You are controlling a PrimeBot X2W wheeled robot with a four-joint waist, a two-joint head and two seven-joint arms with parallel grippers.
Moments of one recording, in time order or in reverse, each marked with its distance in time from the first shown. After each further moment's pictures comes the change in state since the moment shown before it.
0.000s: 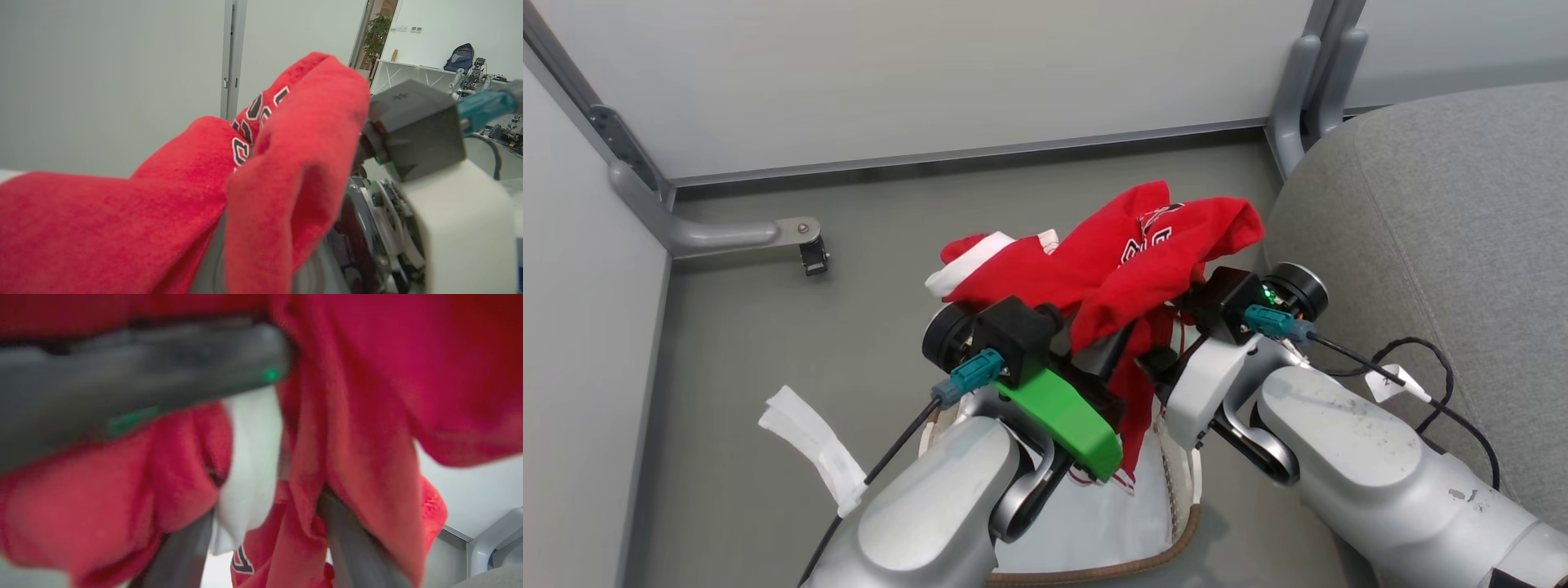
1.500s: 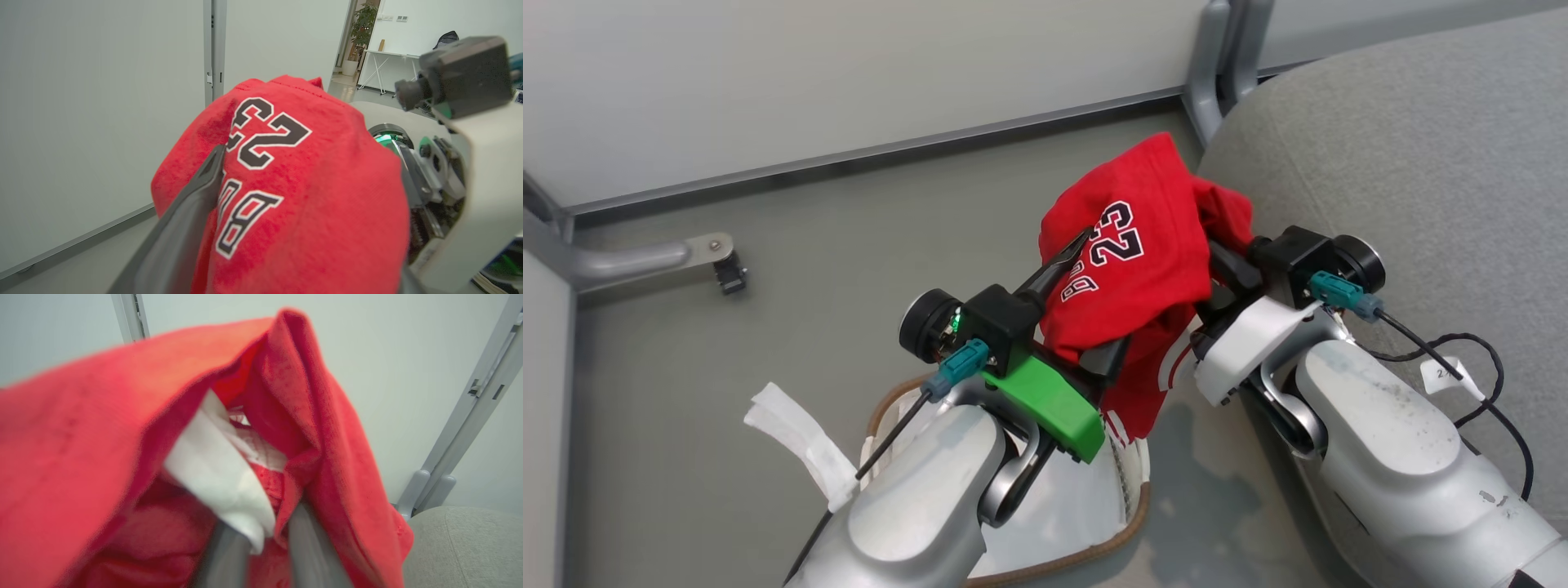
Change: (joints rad) left arm -0.007 -0.001 0.051 0.027 0.066 0.020 -0.004; right arm 0.069 0.027 -0.274 -0.049 -0.116 0.000 0.001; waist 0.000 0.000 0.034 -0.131
